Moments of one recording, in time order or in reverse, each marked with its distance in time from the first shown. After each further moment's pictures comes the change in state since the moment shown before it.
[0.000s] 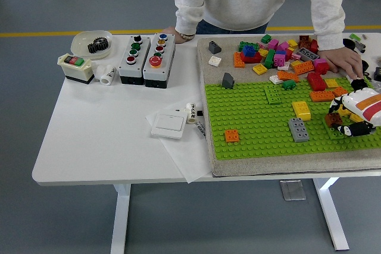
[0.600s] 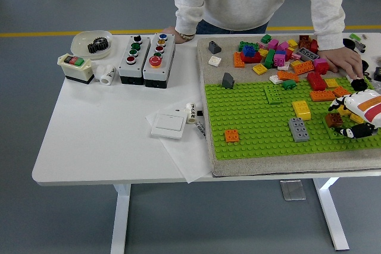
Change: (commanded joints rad) left arm 0.007 -0.001 -0.021 -0.001 0.028 -0.001 0.008; right arm -0.006 -0.003 0.004 0.000 -0.002 0.009 -0.006
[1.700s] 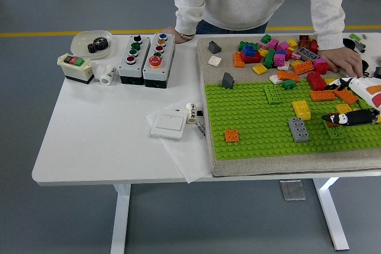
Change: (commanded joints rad) left arm -0.003 0.005 0.005 0.002 0.001 -0.002 -0.002; right arm -0.248 -0.124 0.446 0.502 0.068 0.247 -0.195
